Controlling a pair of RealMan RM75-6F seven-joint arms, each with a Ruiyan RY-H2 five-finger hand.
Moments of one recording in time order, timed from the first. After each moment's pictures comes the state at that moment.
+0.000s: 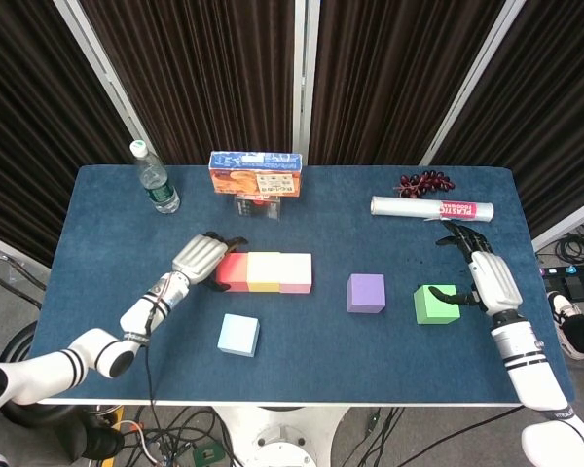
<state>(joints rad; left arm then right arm) -0.88 -1.56 -0.15 -1.20 1.28 0.75 -0.06 0.42 -1.13 0.22 -1.71 -1.26 1.11 0.26</state>
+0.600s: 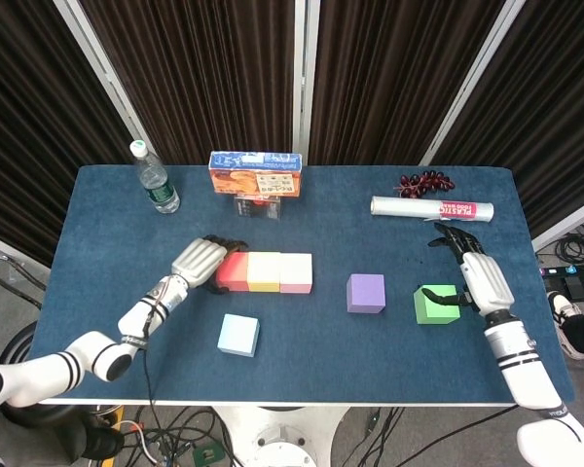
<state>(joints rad) -0.86 -1.55 -0.14 -1.24 1.29 0.76 -0.07 0.43 -1.14 0.21 -1.71 -1.27 1.10 0.24</state>
